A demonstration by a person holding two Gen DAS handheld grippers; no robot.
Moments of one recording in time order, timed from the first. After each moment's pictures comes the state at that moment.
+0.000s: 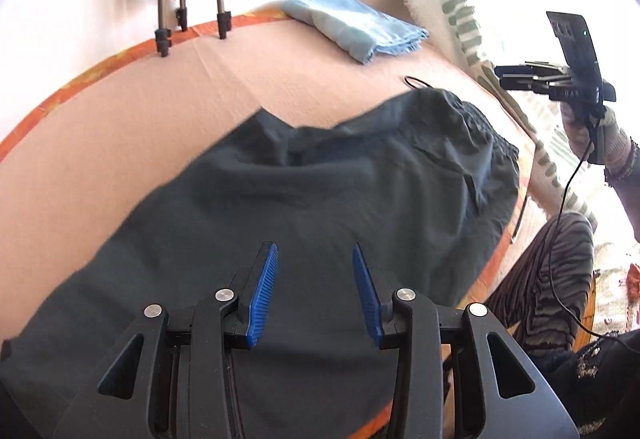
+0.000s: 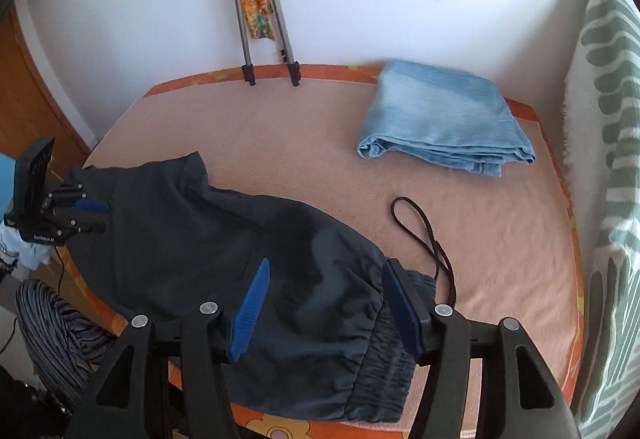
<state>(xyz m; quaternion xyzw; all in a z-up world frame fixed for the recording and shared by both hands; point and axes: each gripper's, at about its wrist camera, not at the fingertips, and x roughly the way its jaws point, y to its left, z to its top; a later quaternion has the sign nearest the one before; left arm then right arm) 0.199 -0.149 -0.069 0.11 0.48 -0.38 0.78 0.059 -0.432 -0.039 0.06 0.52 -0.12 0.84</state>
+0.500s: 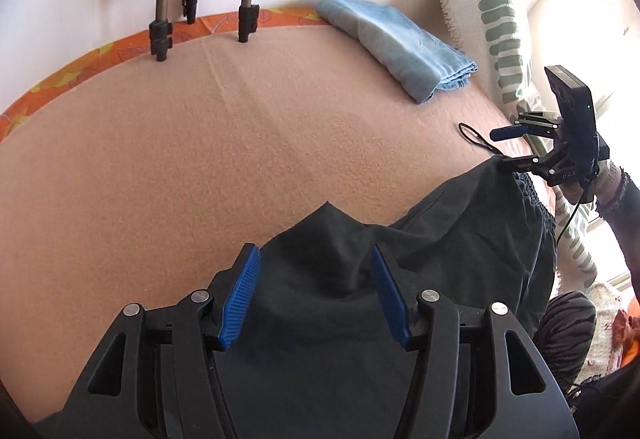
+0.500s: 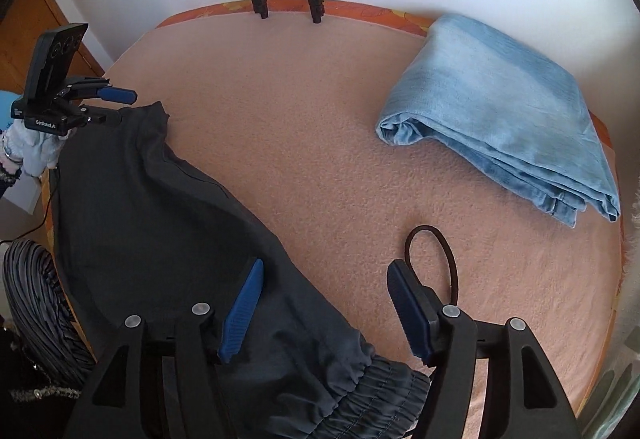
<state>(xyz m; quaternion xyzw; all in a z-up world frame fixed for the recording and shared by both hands) 0.314 -0.193 -0.108 0.07 0.53 -0.38 0.75 0.130 -0.491 -0.129 0.03 0.61 -0.02 0.79</state>
